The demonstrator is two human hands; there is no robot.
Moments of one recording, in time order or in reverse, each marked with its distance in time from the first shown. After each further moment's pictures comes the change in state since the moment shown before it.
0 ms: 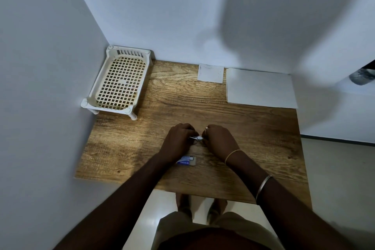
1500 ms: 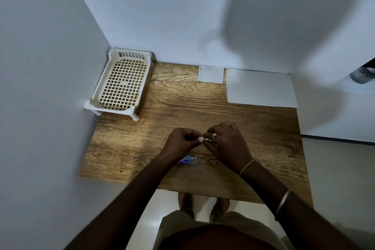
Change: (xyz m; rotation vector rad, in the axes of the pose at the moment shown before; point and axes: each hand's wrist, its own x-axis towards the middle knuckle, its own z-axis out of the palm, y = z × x) left_hand -0.015 0.025 -0.020 -0.776 -0.081 -0.389; right_hand -0.043 0.004 -0.023 -0.083 0.384 -0.289
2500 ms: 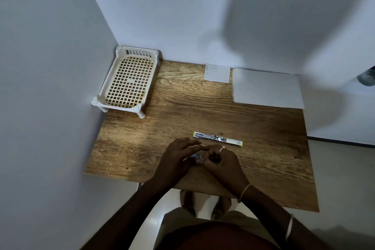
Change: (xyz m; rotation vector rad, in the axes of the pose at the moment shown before) left_hand -0.053 -0.030 -0.013 0.571 0.141 0.605; right_hand -0.032 -0.059 0.006 0.855 -0.096 0.629
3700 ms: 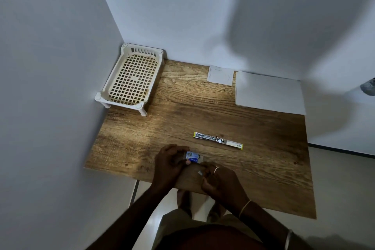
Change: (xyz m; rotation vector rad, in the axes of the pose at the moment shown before) left_hand -0.032 -0.016 0.024 -0.195 0.200 -0.532; right_hand -0.029 0.027 0.006 -0.441 -0.188 -0.181
